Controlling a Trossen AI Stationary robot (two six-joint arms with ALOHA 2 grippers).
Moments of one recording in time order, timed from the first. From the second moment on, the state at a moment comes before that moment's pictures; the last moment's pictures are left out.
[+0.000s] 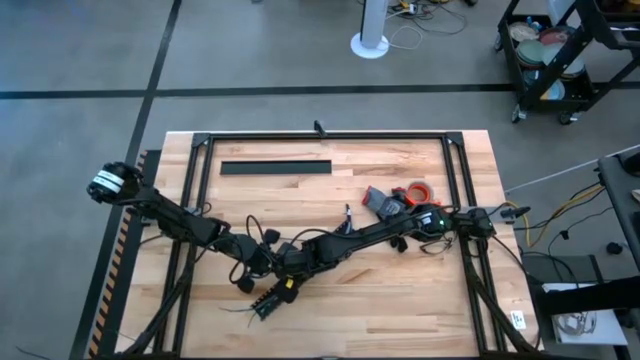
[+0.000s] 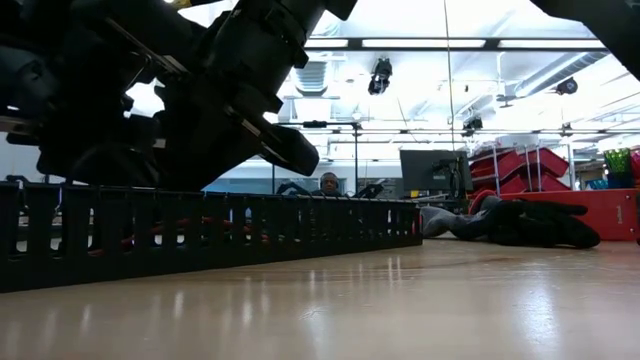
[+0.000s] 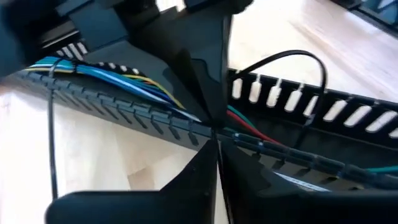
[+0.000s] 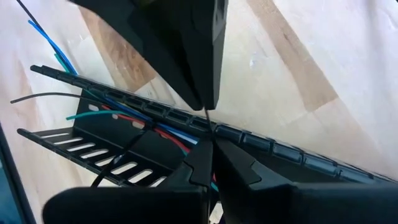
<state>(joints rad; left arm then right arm) -0.38 1.34 0.37 0.38 0.00 0.11 0.25 2.50 2.13 -0.73 0.00 0.81</state>
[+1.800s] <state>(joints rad) -0.40 1.41 0.40 0.35 0.07 0.10 0.26 2.54 2.14 -0.73 -0.14 0.75</state>
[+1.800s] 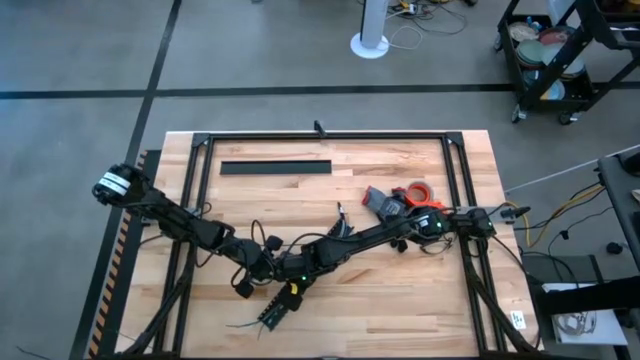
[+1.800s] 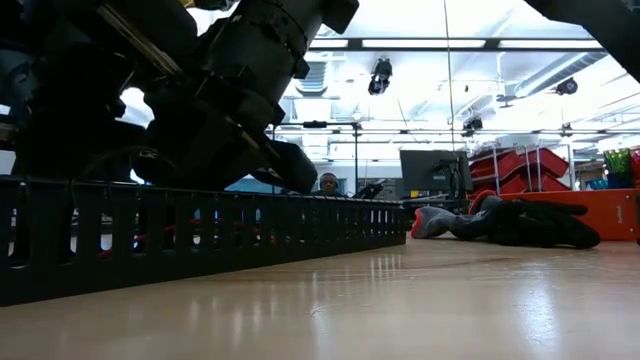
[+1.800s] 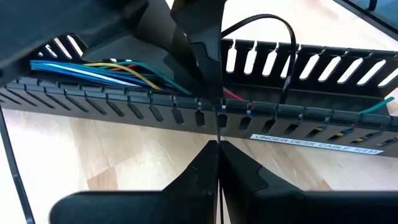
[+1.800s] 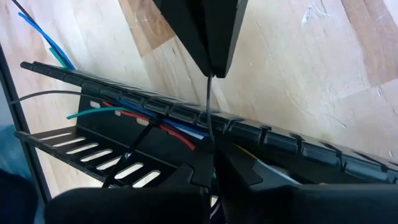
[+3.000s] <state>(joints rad) -0.40 1.50 0.46 0.35 0.06 0.12 0.27 2.54 2.14 -0.80 -0.14 0.73</state>
